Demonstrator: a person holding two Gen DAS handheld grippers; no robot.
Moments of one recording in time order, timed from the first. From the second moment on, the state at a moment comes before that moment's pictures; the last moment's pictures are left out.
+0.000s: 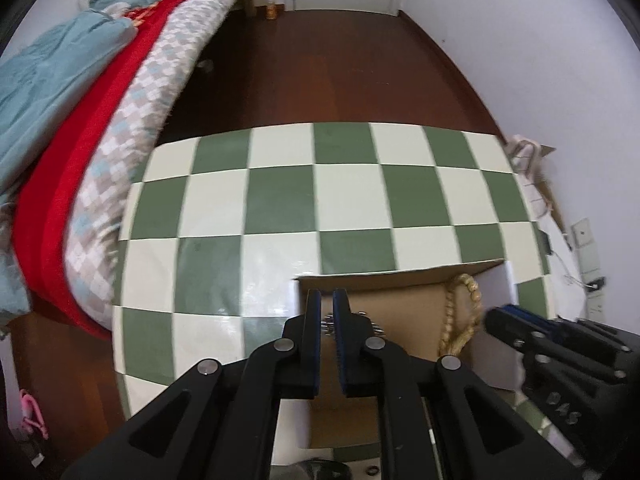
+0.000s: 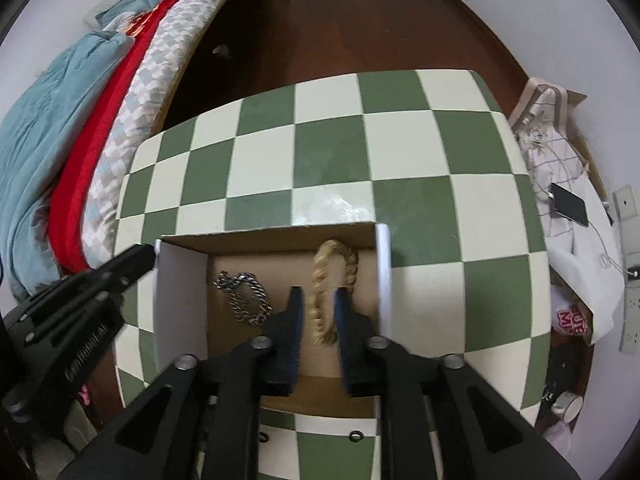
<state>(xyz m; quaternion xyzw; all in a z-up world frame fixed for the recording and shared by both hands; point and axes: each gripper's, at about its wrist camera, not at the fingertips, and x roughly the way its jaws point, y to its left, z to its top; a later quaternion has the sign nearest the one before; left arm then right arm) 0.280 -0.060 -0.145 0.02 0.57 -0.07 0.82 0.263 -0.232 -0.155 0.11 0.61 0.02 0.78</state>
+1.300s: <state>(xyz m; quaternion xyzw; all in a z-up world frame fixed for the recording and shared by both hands) 0.136 -0.017 -0.054 0.05 0.44 0.00 0.90 0.116 -0.203 -0.052 0.00 0.51 -0.06 0.86</state>
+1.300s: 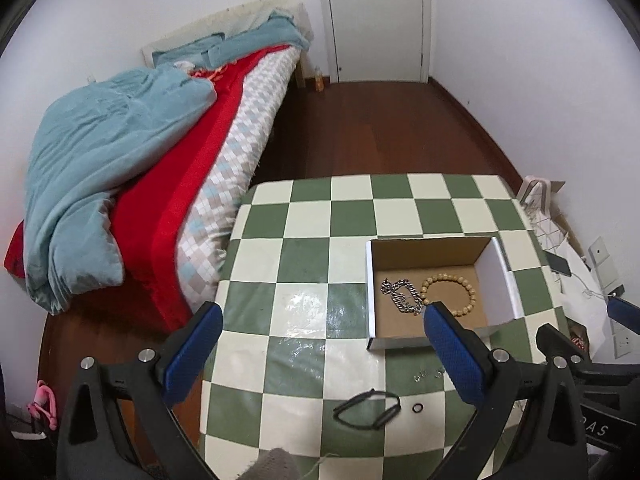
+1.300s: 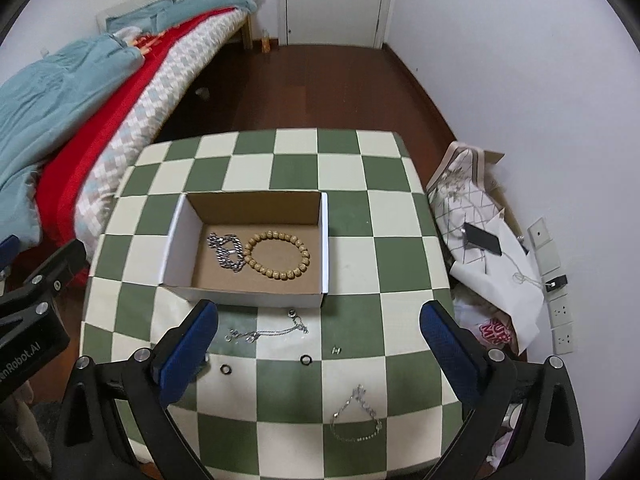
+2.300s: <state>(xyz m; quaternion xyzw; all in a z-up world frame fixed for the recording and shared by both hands) 0.057 0.019 -0.093 0.12 0.42 0.08 0.90 0.004 -0.255 -0.108 0.14 0.51 -0.10 0.84</state>
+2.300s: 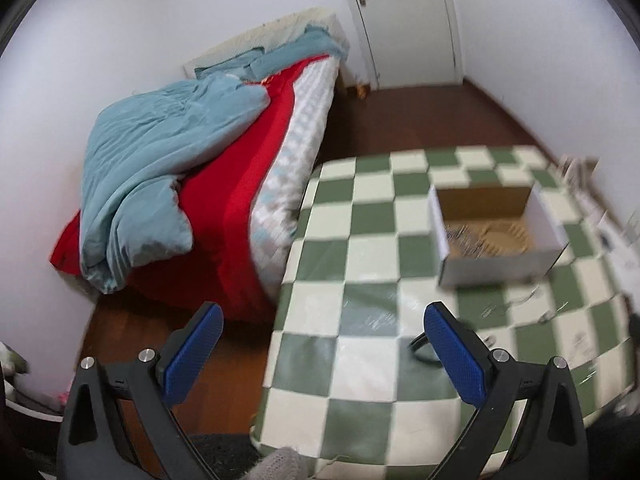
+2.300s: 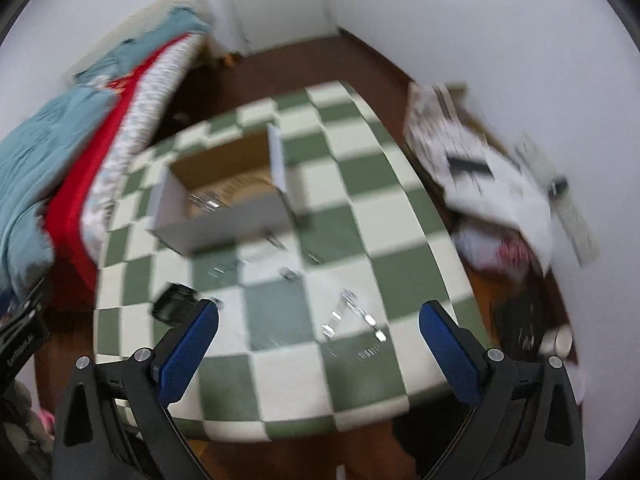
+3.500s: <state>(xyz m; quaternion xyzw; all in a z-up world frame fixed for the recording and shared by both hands) 0.072 -0.106 -0.235 0.27 0.55 -0.09 0.78 0.012 -0.290 -0.229 0.11 0.59 -0.13 0.79</state>
